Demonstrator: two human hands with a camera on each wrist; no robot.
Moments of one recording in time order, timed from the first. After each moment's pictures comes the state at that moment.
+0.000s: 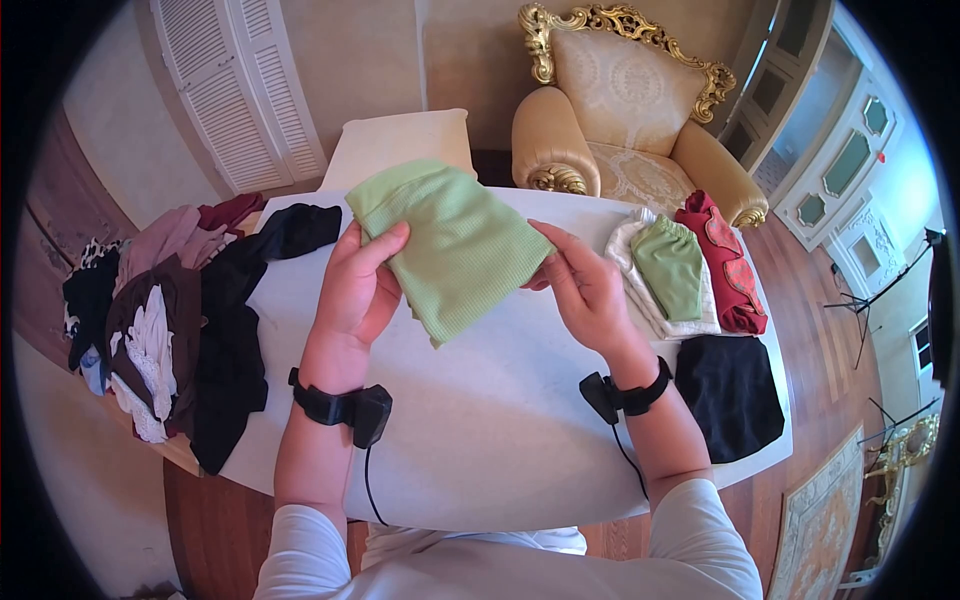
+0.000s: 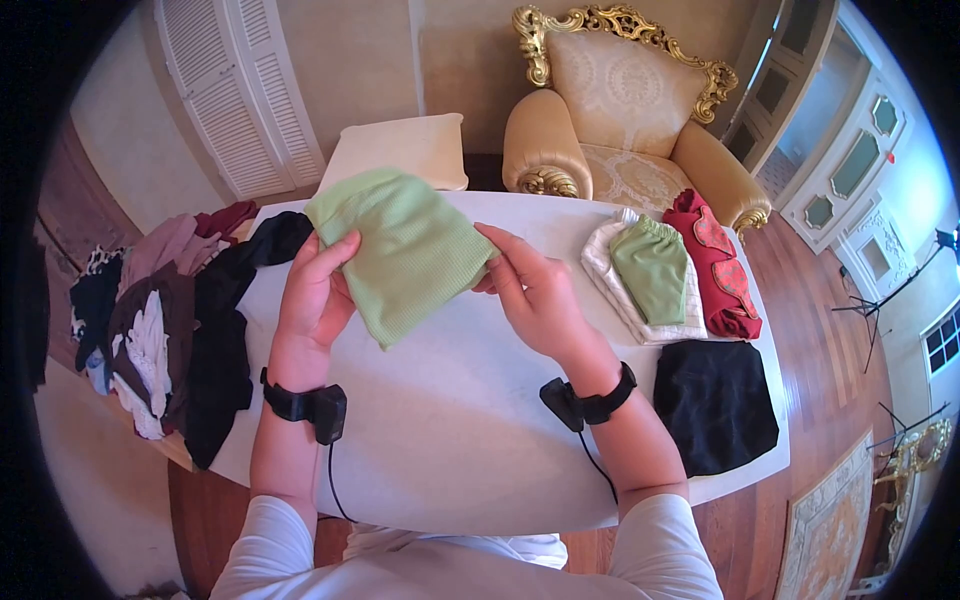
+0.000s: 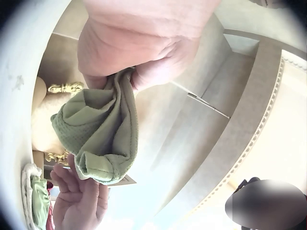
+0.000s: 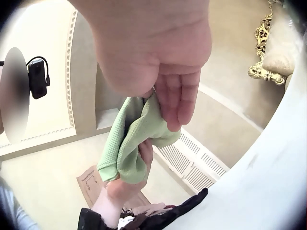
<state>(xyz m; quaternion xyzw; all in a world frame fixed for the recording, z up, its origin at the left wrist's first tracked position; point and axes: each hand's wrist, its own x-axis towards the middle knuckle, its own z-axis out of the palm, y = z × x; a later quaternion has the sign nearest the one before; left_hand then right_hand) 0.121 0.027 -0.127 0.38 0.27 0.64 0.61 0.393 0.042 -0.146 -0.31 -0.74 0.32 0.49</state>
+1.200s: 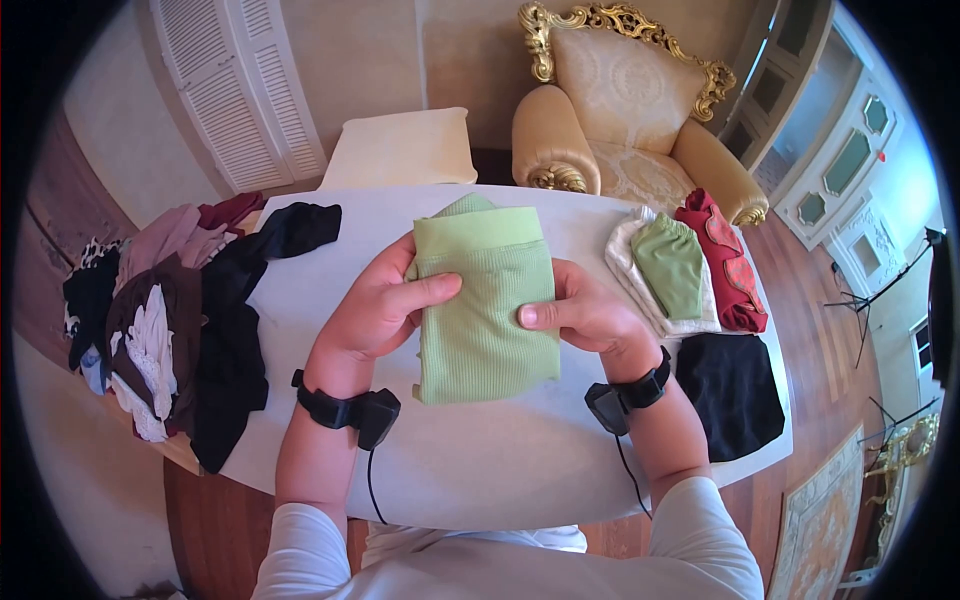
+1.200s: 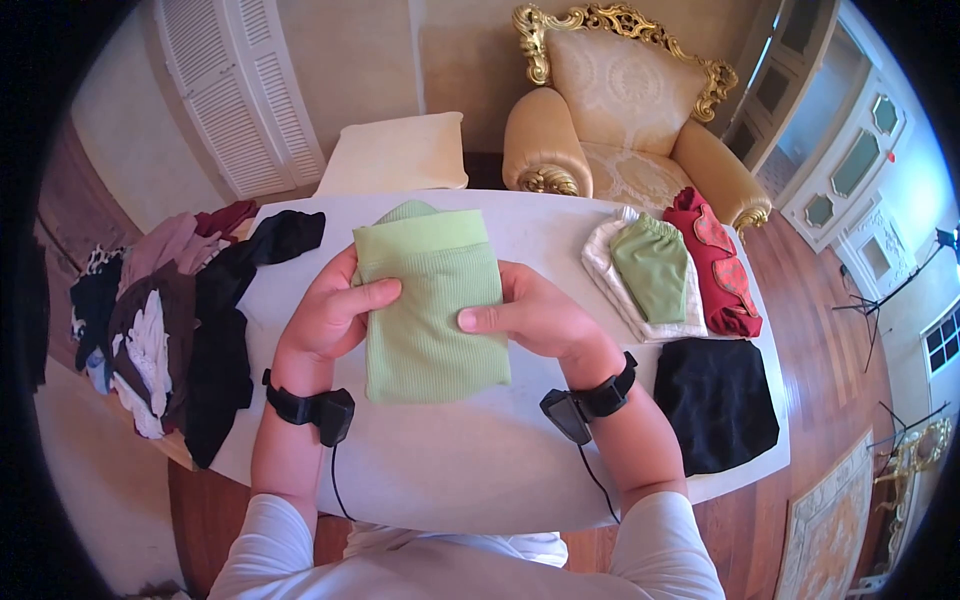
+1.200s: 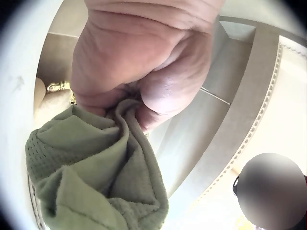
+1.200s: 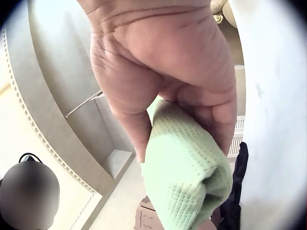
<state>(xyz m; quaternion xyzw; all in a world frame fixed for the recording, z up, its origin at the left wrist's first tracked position) 0.128 0.011 -0.126 0.51 0.26 0.48 0.66 0.398 0.041 -0.139 -0.20 -0.53 0.77 0.30</state>
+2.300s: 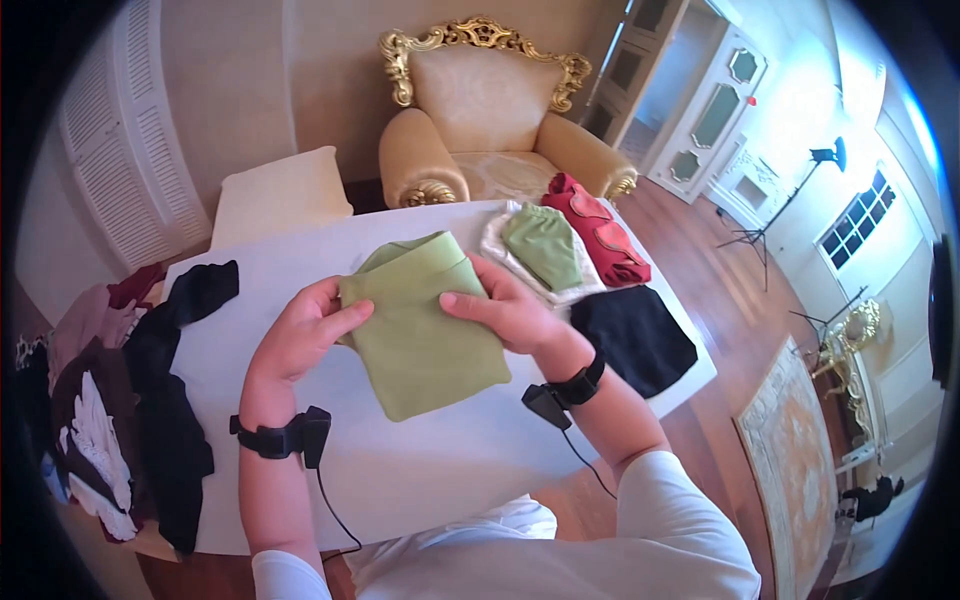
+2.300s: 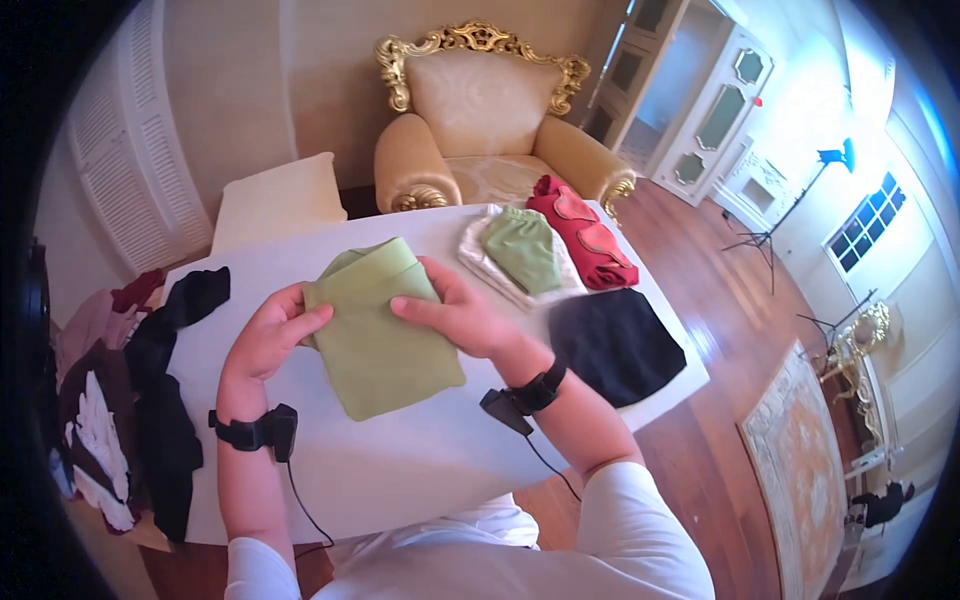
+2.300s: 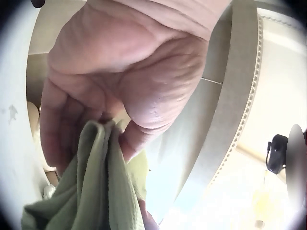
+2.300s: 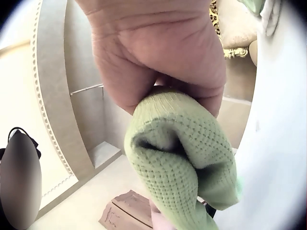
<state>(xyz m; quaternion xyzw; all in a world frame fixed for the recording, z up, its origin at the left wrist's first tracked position) 0.125 0.015 -0.126 0.62 0.36 0.35 0.60 0.419 -0.011 -0.127 -0.30 -0.59 0.61 0.43</state>
